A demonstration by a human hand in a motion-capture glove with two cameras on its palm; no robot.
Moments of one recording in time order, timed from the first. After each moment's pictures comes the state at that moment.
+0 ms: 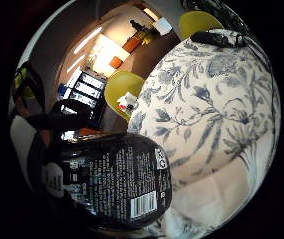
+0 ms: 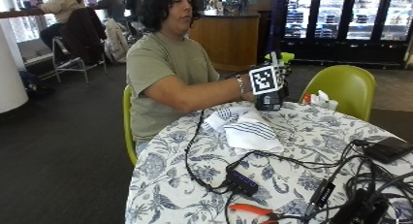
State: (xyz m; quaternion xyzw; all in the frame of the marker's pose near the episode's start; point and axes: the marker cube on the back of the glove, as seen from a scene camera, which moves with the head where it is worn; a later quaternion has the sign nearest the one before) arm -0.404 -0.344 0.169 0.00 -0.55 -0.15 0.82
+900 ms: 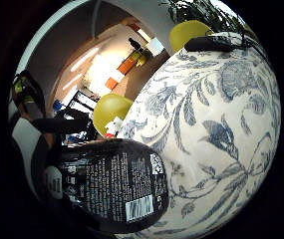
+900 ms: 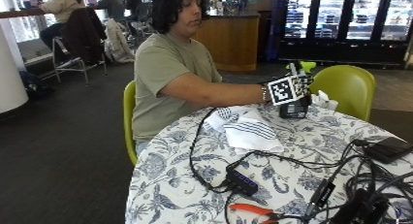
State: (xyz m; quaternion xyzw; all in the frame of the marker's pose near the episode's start) arm -0.446 -0.410 0.228 0.11 -0.56 -0.13 0.81
